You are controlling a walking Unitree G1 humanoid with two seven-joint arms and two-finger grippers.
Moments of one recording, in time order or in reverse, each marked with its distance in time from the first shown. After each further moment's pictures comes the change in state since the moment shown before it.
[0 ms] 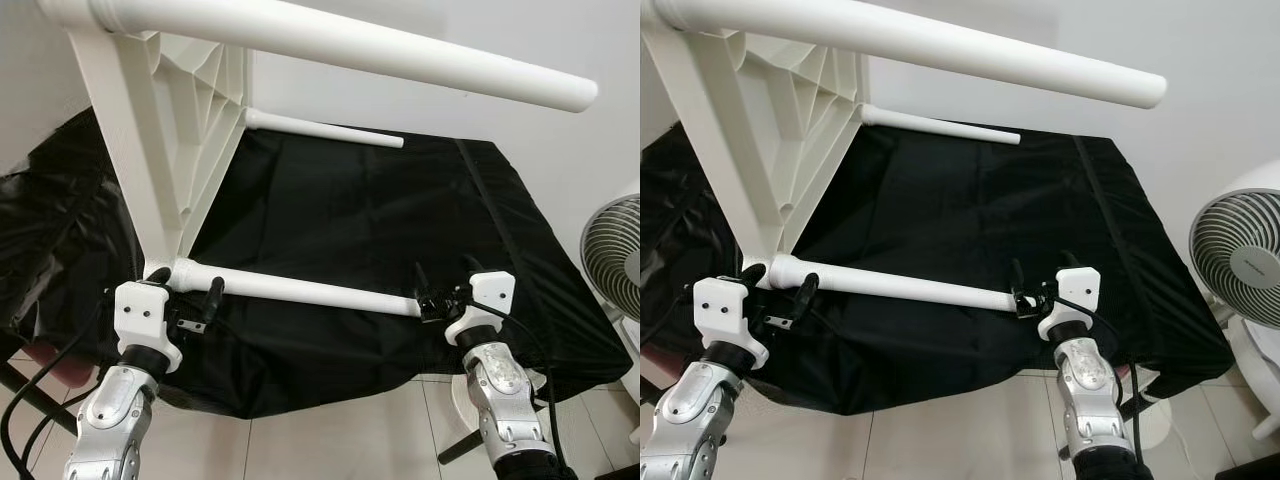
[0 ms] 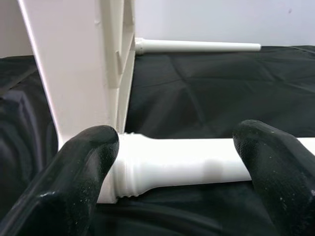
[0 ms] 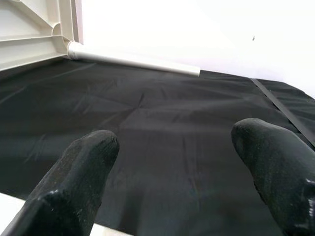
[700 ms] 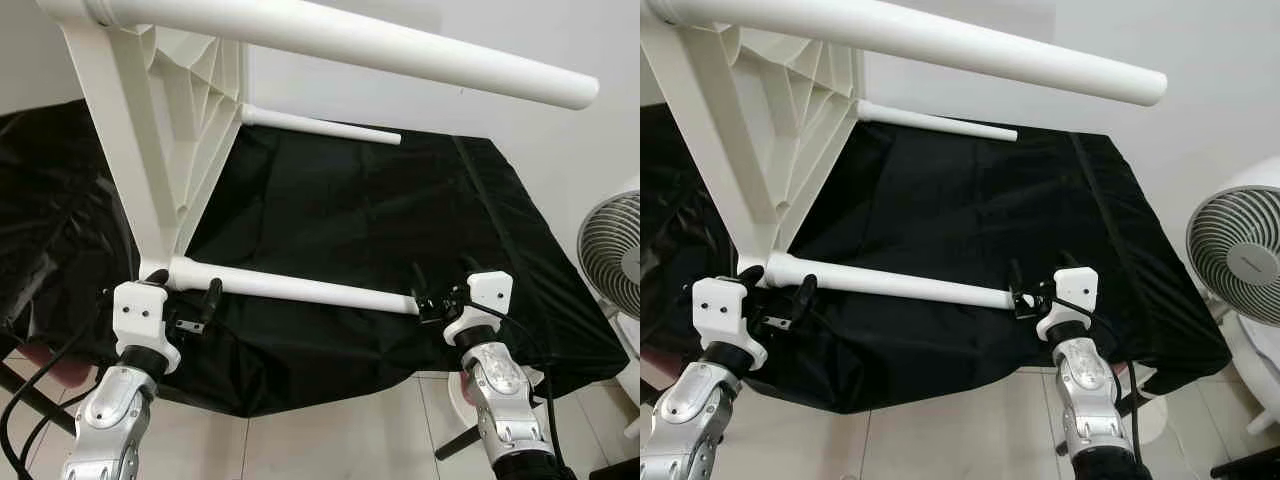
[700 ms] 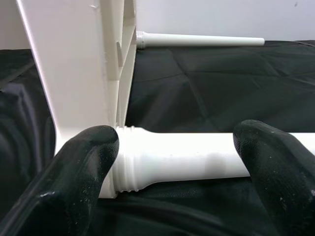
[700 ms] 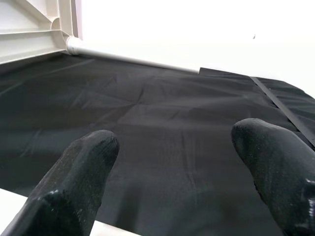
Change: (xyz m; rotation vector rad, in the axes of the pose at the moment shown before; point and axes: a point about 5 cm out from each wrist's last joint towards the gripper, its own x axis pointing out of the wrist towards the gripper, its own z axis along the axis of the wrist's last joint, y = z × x) left arm 0.000 0.001 -0.001 0.003 0.011 0.005; right arm 0.000 0.001 0.000 -0.014 0.002 0.008
